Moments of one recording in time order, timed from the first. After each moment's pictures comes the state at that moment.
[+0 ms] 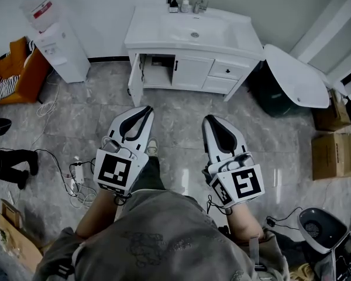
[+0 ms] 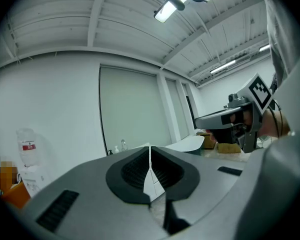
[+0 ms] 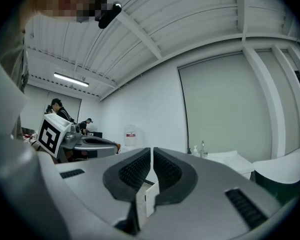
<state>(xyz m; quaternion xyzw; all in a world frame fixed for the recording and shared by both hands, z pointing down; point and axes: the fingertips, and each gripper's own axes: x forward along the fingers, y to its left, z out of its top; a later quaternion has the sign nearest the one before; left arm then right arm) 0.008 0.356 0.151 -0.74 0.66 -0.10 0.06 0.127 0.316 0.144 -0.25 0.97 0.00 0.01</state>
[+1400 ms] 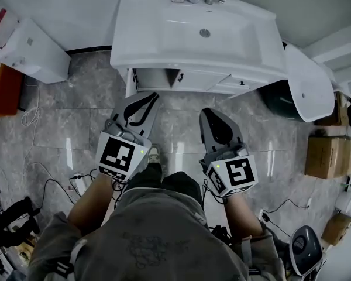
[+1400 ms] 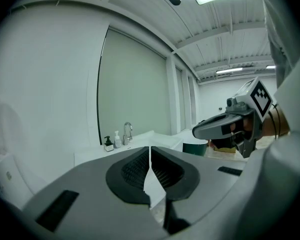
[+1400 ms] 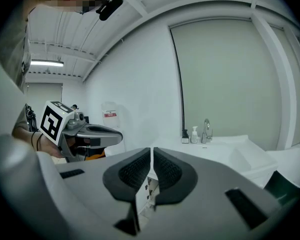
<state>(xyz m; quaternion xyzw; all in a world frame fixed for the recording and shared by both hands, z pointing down) -0.240 0.015 0.214 -0.79 0.60 -0.12 -0.04 -0.130 -0.005 0.218 -0.28 0.95 -0.06 -0.12</state>
